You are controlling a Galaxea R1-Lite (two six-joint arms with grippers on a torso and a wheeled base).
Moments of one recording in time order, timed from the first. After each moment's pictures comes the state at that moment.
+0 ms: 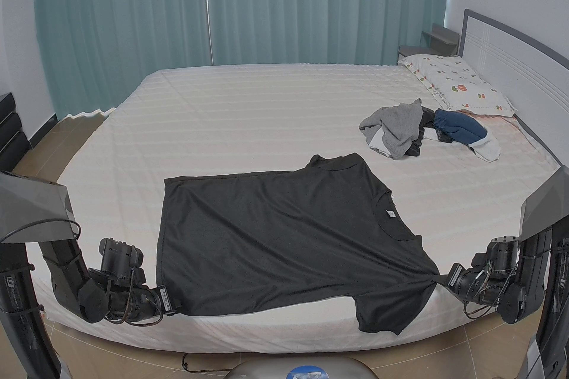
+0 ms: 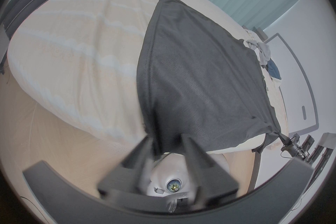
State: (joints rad) left arm -0.13 2.14 -0.33 -0.82 -0.16 -0.50; right arm 0.00 2.35 -0.15 -1.55 0.30 0.67
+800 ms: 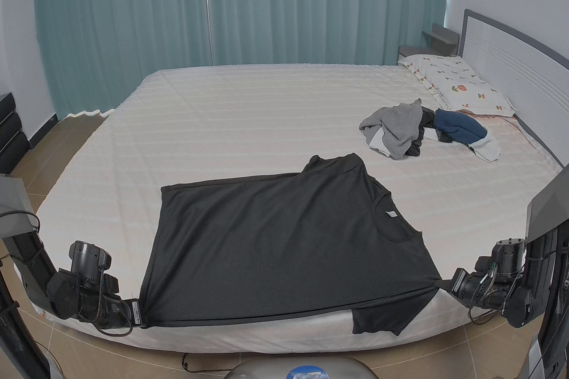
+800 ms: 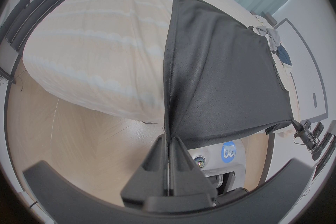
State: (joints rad) left arm 0.01 1.96 -0.26 -0.57 -0.15 -0.28; right arm 0.00 2.30 -0.06 -1.55 0.30 0.61
